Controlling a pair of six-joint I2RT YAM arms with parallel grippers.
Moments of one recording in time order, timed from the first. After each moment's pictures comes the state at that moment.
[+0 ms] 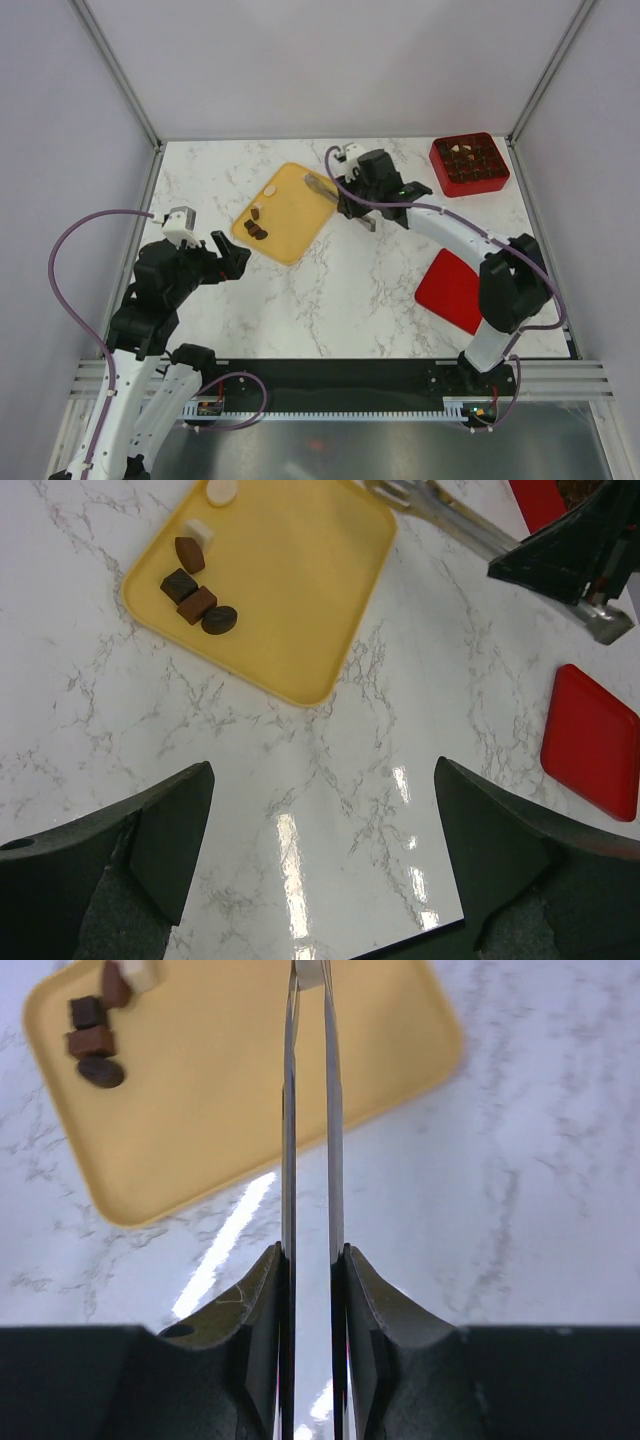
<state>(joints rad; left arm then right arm) -0.23 0.53 0.79 -0.65 0.10 -0.39 0.60 1.75 1.38 -0.30 -0.11 0.07</state>
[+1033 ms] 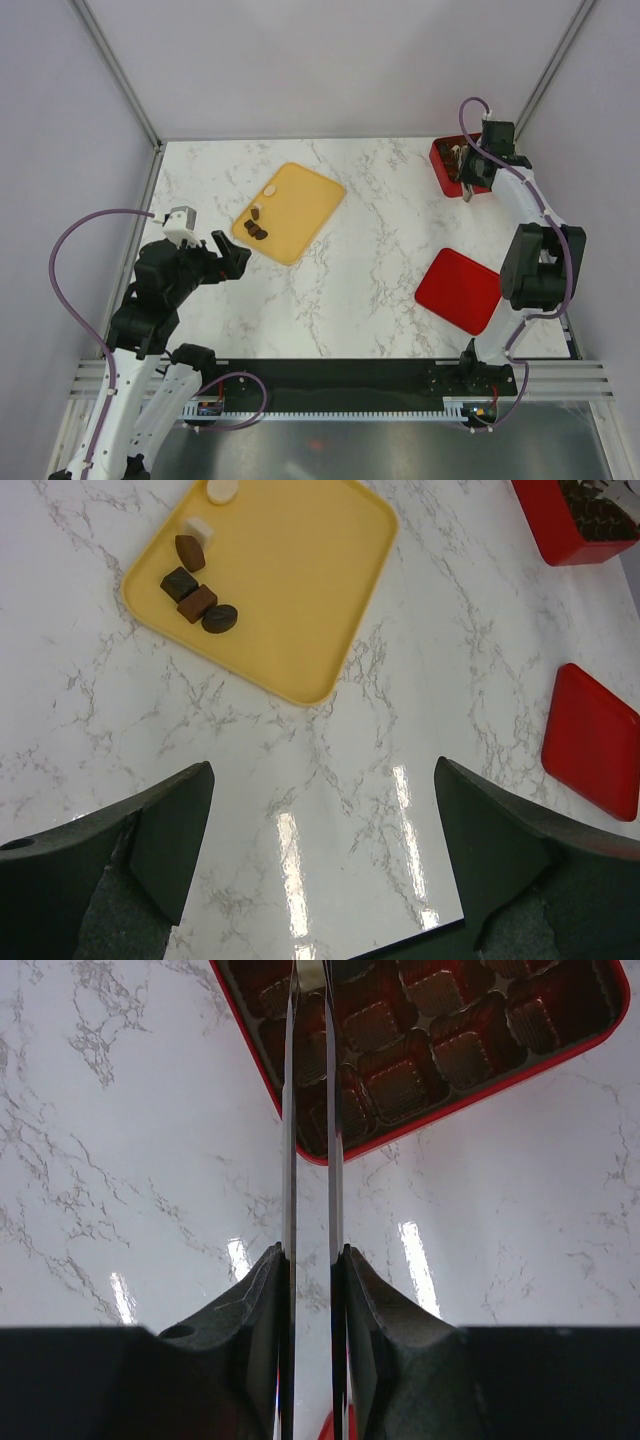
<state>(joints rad) -0.23 0.53 0.79 -0.65 0.10 -0.39 -0.08 1.79 1.48 -0.45 0.04 0.24</state>
